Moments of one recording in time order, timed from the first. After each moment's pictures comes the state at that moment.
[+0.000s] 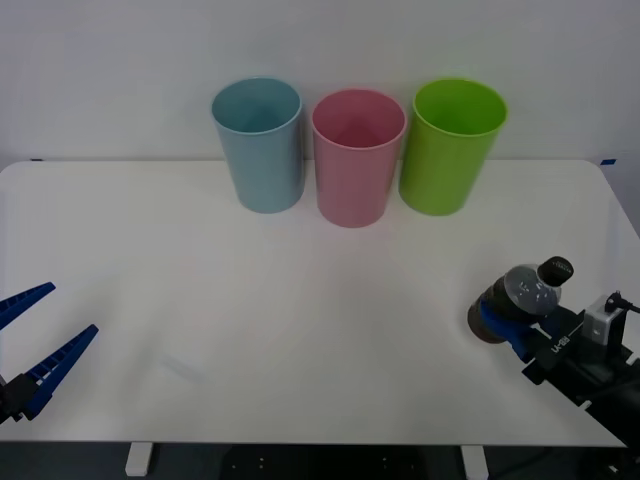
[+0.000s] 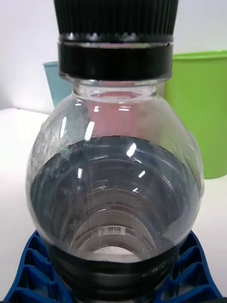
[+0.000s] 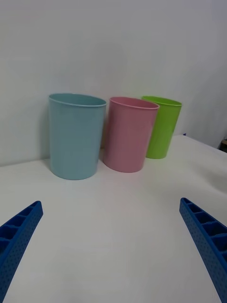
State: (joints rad) right arm 0.24 -0.39 -0.19 -1.60 1.02 -0.88 0.21; left arm 0.35 0.40 0.52 -1.66 -0.96 -1.22 0.00
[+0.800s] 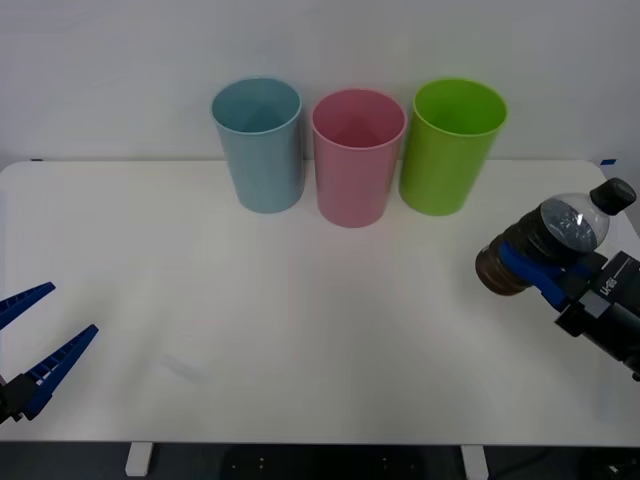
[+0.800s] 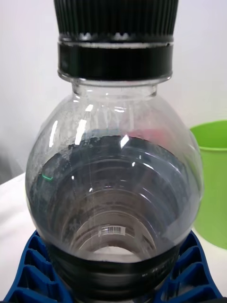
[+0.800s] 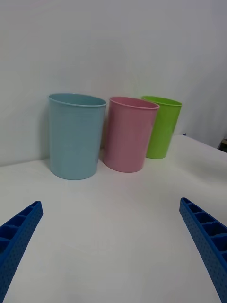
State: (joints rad) right arm 0.21 -0.47 -0.25 -1.86 1.01 -0.88 -0.19; left arm 0.35 0.40 0.52 -1.66 -0.96 -1.22 0.00
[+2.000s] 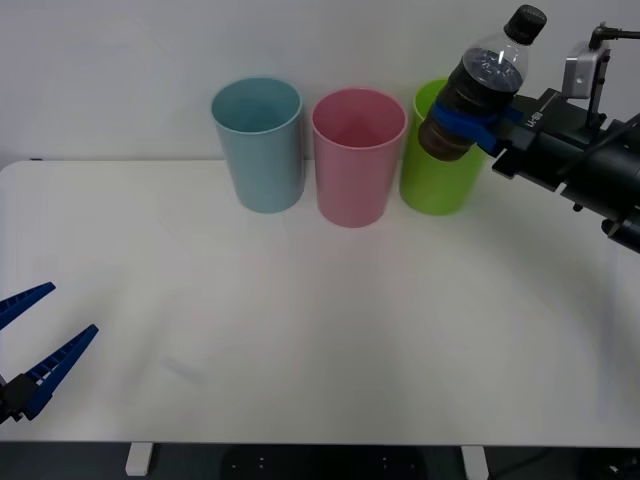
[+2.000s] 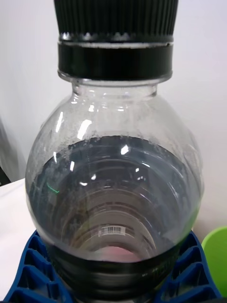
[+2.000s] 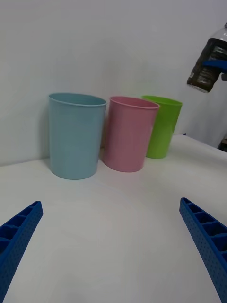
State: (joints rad) right arm -0.42 -0.71 0.06 -1.59 1.06 -0.70 -0.33; left arm 0.35 0.40 0.52 -1.66 -0.96 -1.22 0.00
